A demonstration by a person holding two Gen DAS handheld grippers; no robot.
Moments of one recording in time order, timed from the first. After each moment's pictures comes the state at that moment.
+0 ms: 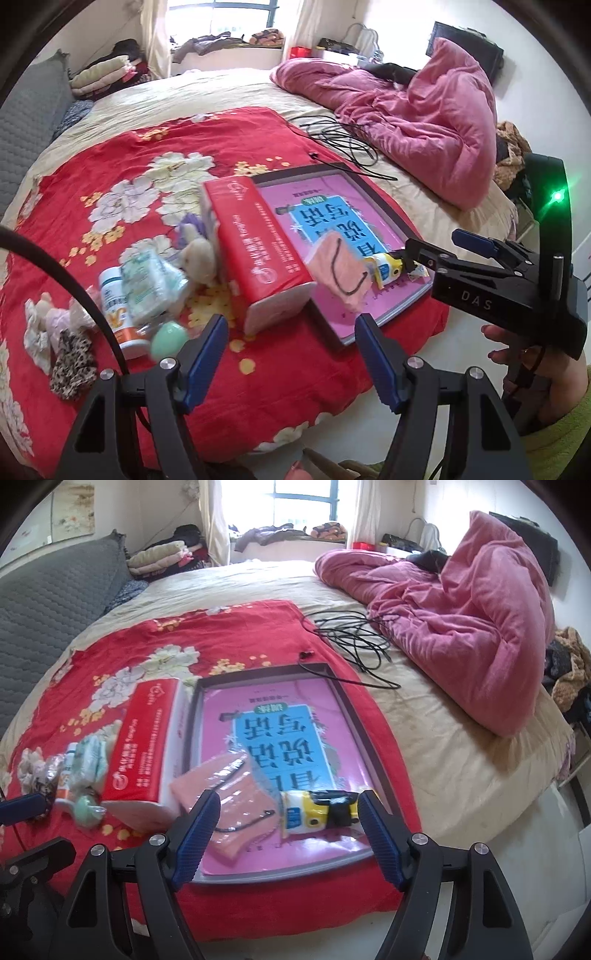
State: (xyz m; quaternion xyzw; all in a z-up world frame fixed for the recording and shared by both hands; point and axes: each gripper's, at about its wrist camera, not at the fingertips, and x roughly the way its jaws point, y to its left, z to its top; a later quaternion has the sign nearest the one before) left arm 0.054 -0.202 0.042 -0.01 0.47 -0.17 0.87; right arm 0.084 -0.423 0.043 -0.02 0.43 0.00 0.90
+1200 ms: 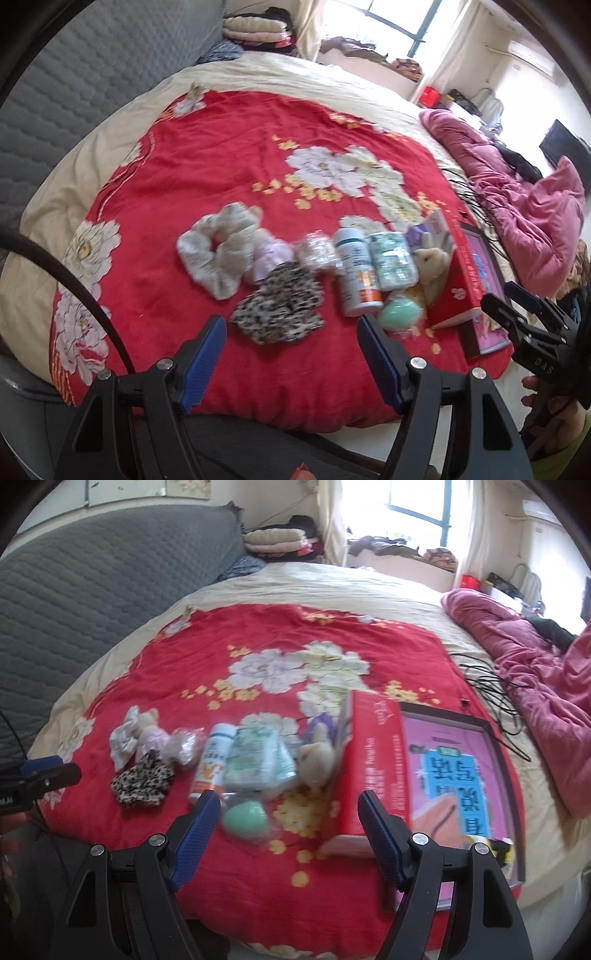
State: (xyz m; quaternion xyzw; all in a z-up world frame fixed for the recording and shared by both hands) left arm 0.018 0.062 0.015 -0.16 0.48 0.02 0.86; right arm 0.076 -0.216 0.046 -0.09 0.42 0.19 0.88
